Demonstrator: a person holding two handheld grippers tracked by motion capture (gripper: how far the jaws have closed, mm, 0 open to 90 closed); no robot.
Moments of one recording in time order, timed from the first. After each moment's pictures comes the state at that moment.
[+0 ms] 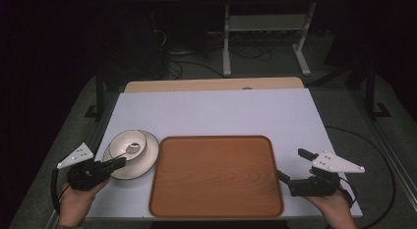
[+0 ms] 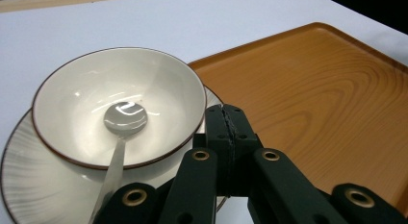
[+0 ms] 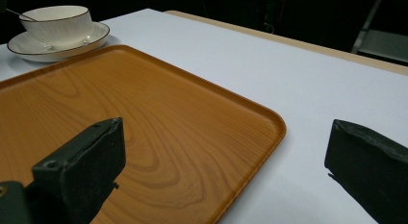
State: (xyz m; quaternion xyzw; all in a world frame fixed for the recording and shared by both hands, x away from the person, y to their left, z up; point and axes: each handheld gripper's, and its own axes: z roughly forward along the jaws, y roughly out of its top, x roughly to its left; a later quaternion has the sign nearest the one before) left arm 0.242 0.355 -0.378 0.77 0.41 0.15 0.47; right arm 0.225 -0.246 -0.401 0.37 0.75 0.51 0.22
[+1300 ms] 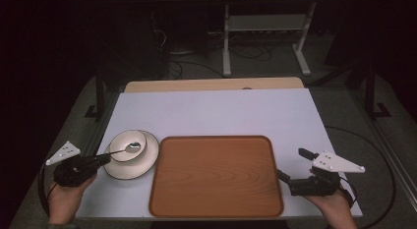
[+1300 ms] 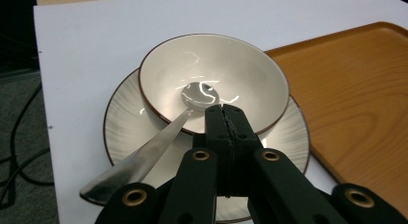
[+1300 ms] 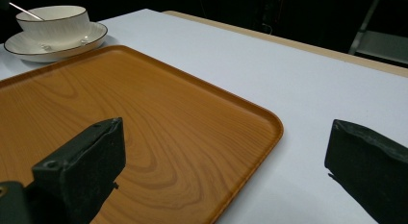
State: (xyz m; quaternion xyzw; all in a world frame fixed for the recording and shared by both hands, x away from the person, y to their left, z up) left arm 0.251 0.390 -0.383 0.75 0.47 0.20 0.43; right arm 0.226 -0.247 -0.400 0.37 0.74 0.51 0.22
